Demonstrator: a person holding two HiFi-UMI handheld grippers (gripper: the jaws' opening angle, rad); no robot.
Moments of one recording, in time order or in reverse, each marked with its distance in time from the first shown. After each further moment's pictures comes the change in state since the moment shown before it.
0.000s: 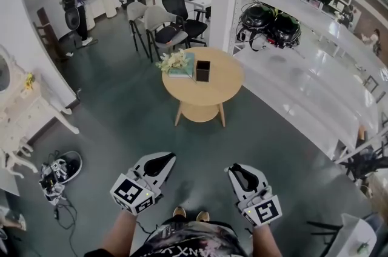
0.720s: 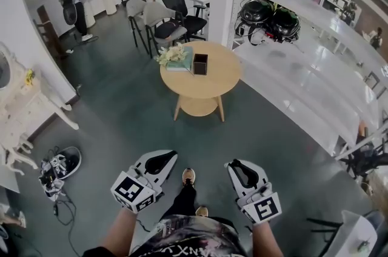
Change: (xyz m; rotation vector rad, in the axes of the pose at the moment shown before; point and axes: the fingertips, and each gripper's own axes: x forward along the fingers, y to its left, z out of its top) left arm 0.004 -0.035 -0.016 0.012 0.005 -0.014; right arm -0.025 0.000 -0.012 -0.011 -0.010 -0.004
